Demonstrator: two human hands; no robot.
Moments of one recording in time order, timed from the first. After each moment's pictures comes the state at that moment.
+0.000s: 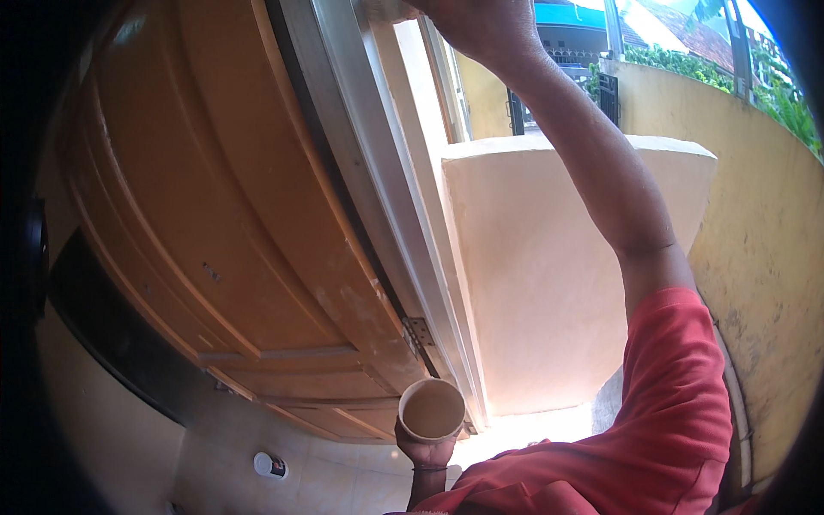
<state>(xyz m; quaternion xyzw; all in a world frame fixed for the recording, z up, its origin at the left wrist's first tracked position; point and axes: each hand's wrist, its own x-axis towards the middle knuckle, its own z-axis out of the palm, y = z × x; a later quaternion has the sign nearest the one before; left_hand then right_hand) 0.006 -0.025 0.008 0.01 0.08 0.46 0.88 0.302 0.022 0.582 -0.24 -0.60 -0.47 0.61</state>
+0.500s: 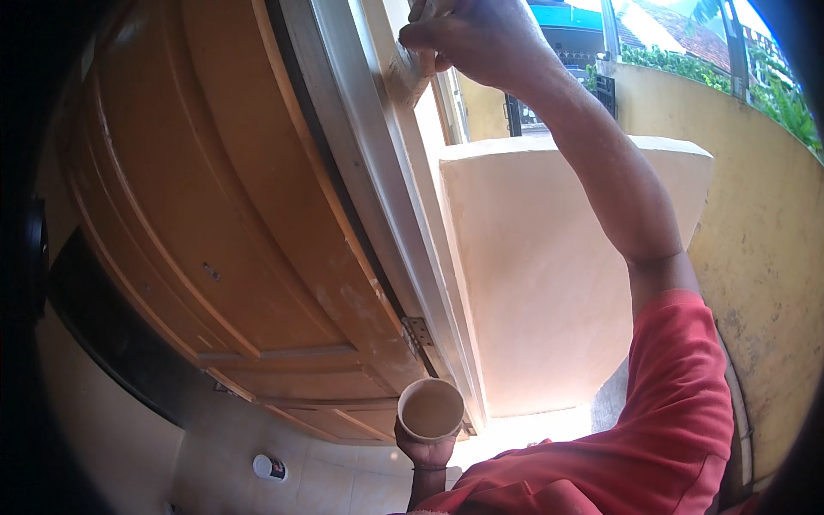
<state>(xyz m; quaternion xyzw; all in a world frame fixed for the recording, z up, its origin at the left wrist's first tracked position) 0.006 -0.026 0.010 0.00 0.05 0.45 0.89 0.283 -0.023 0.566 -0.43 -0.66 -0.27 0.55</state>
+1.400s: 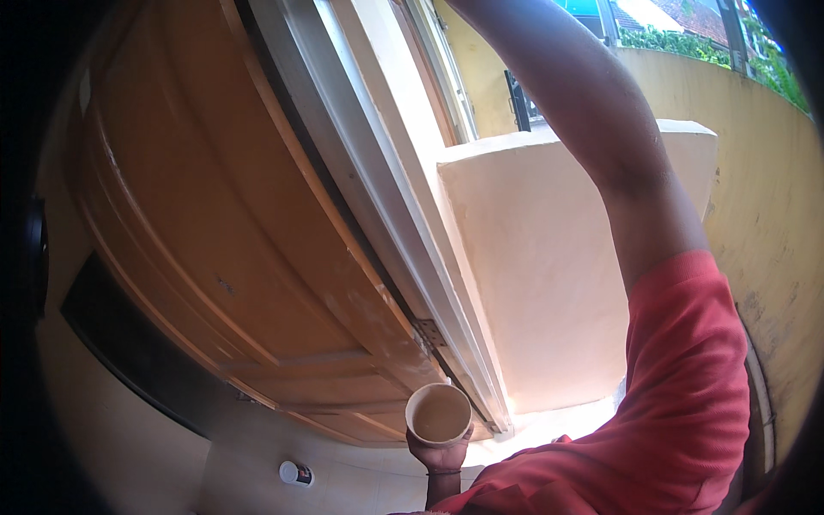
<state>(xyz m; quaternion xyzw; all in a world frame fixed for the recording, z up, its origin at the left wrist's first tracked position) -0.013 -0.027 -0.010 0.02 0.02 0.45 0.89 0.255 -0.010 0.684 -0.41 -0.55 -0.40 0.61</state>
